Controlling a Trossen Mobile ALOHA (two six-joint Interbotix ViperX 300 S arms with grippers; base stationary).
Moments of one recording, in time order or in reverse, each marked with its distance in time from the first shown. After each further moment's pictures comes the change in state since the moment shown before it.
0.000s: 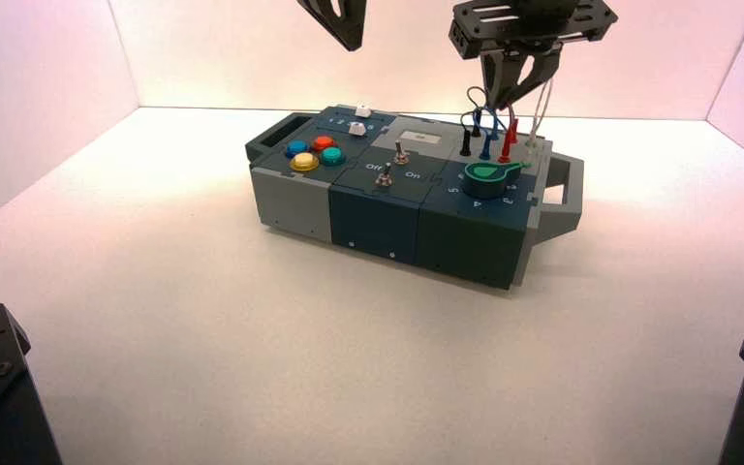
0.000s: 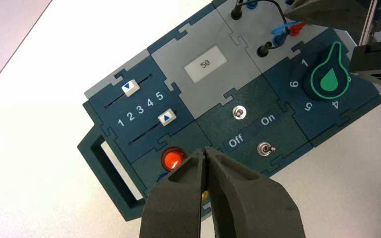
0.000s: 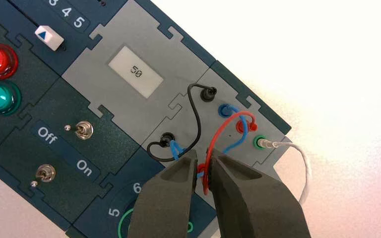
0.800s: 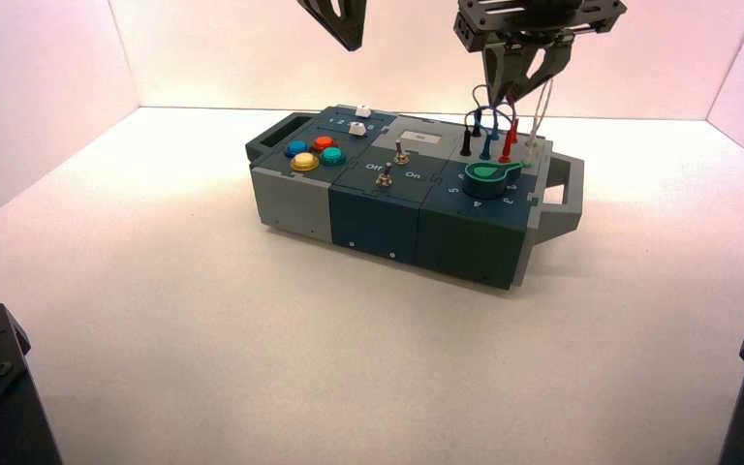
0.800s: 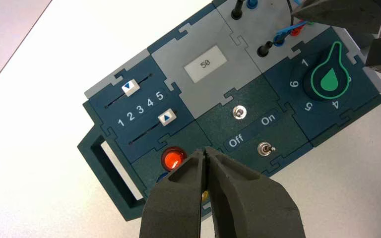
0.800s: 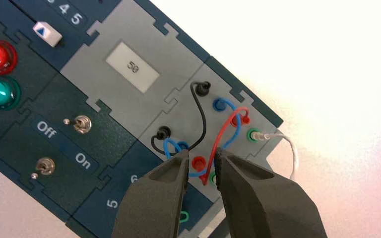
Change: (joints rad) left arm 0.000 0.002 0.000 0.000 0.000 0.000; right arm -0.002 -0.026 0.000 -0.008 0.048 0.000
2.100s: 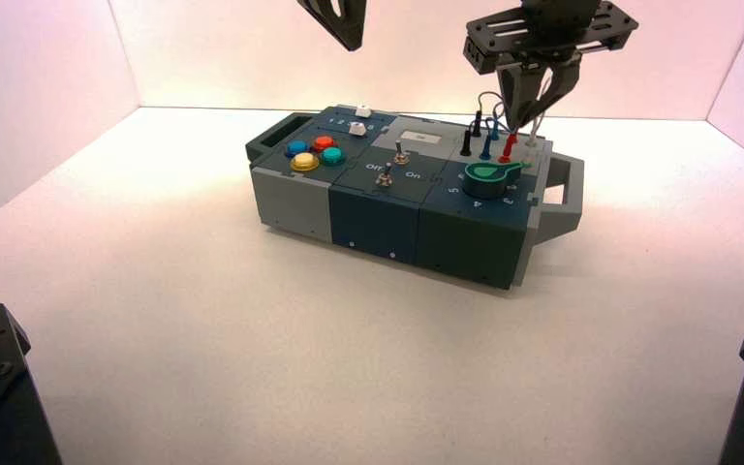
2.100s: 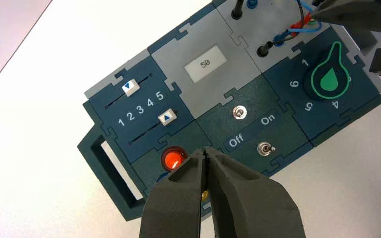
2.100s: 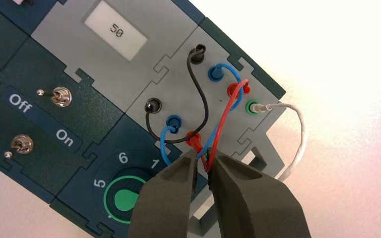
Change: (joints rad) left arm 0.000 -0.002 0.000 0.000 0.000 0.000; right arm 0.000 0.020 0.029 0.011 0.054 0.000
